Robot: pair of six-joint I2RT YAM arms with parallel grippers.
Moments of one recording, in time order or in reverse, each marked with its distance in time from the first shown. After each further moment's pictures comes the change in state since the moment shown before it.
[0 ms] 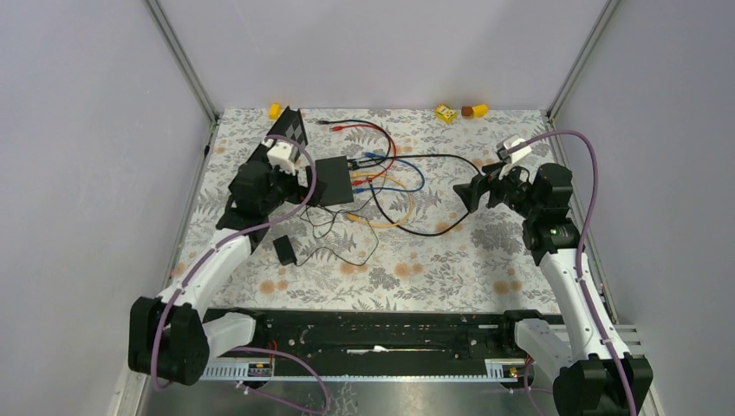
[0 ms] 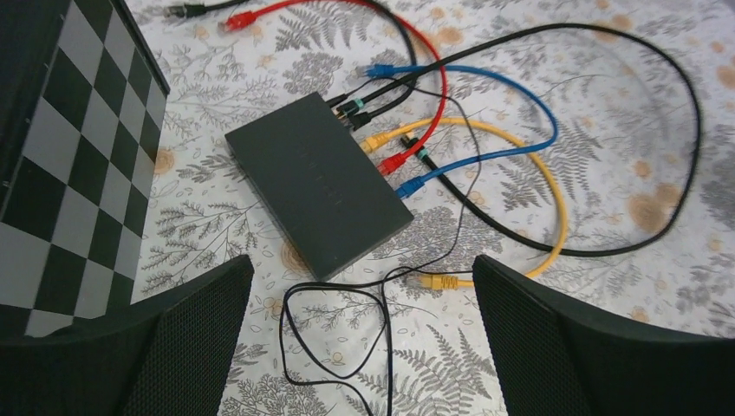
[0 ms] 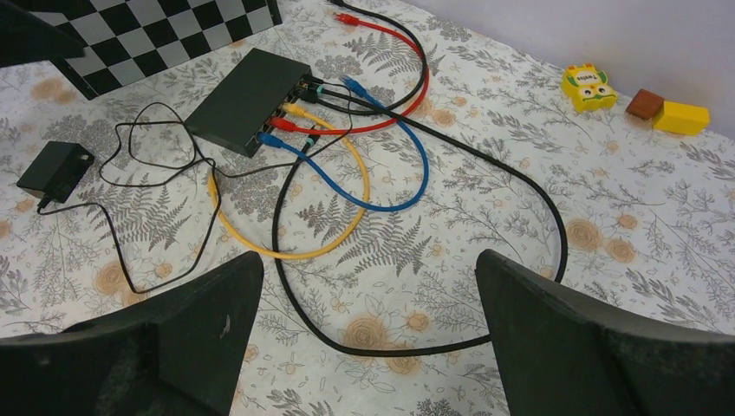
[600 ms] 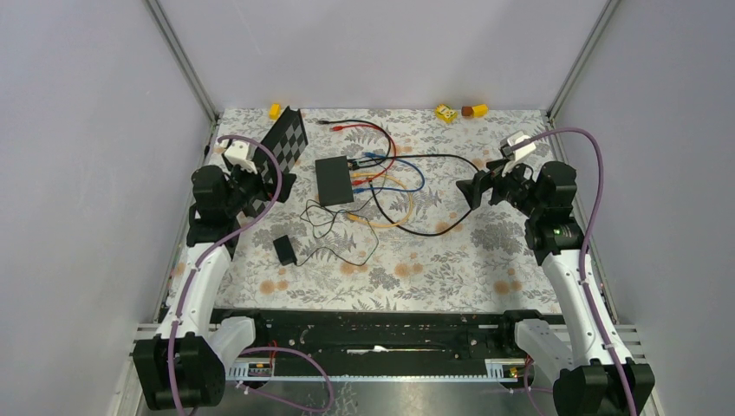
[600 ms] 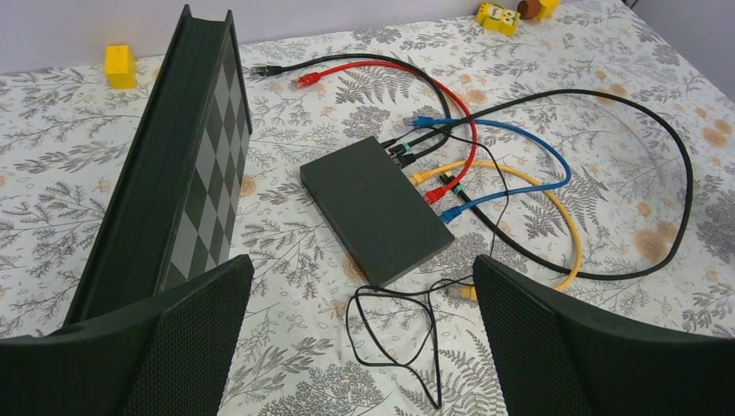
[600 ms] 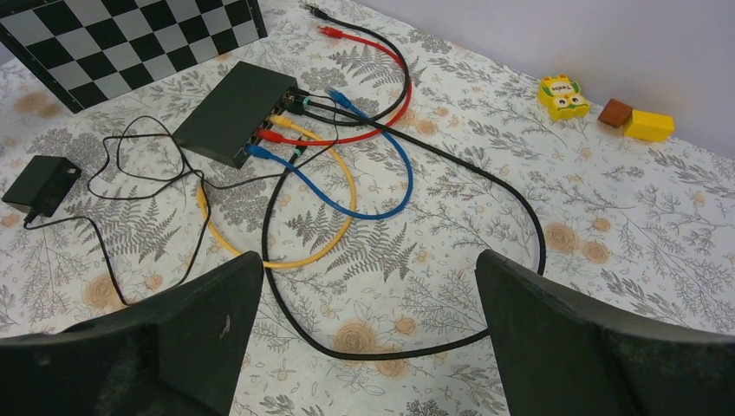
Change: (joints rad) left arm 0.262 -0.134 -0.003 -0.028 0.196 0.019; right arm 0.000 -0.014 0.037 -0.029 0.034 0.000
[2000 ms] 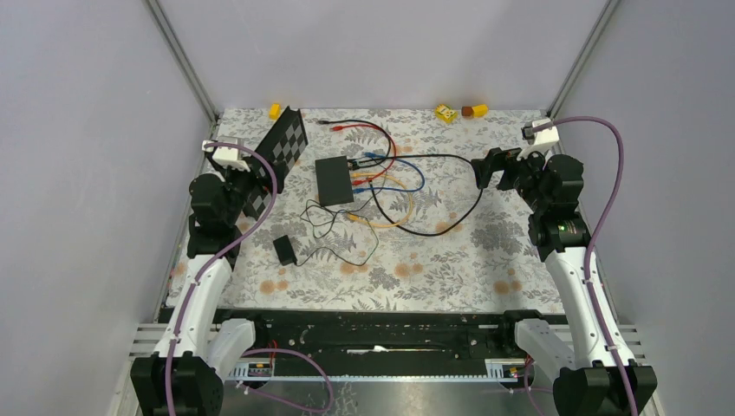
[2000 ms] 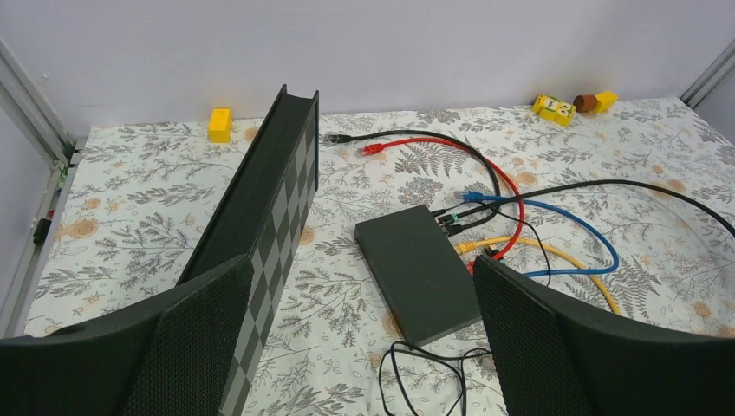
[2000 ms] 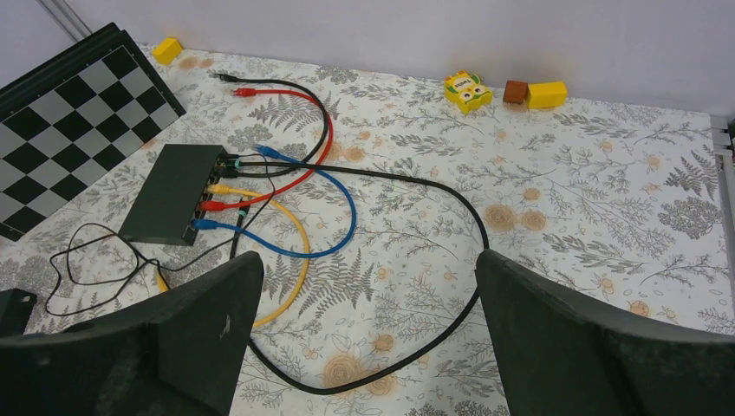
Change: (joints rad) left arm -0.044 -0.088 -0.039 0.124 -0.224 -0.053; right arm 0.000 0.011 0.069 -0.001 0.271 0.179
